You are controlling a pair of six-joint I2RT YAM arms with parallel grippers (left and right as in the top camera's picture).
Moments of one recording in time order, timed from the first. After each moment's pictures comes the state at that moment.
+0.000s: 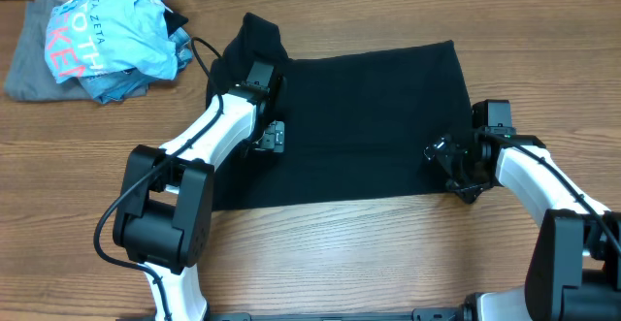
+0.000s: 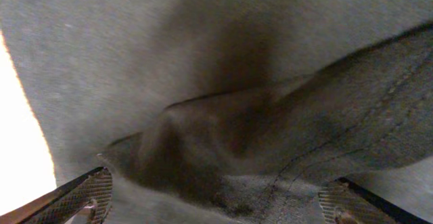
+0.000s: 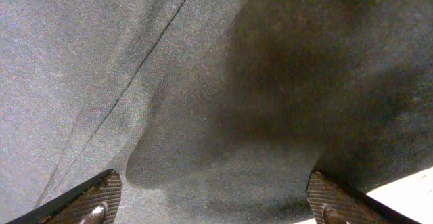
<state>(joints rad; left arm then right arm) -0.32 1.99 1.35 -0.81 -0.24 -0.29 -0.06 1.64 0.86 -0.60 -0.20 0.80</state>
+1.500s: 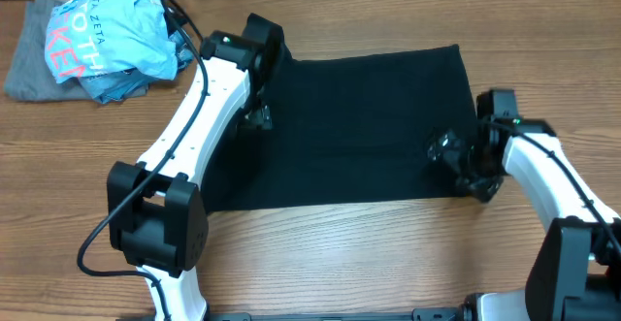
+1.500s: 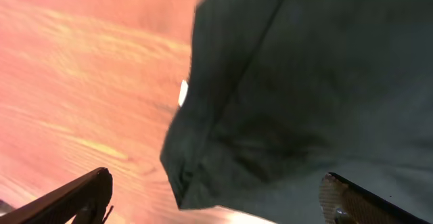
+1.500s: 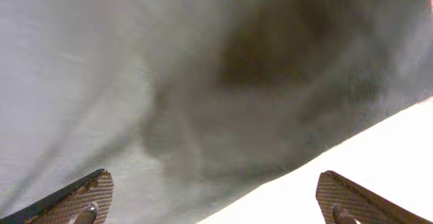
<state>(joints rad) -0.32 1.98 1.74 -1.38 -0.36 -0.53 -0.06 1.61 1.01 -0.84 -0.13 0.69</state>
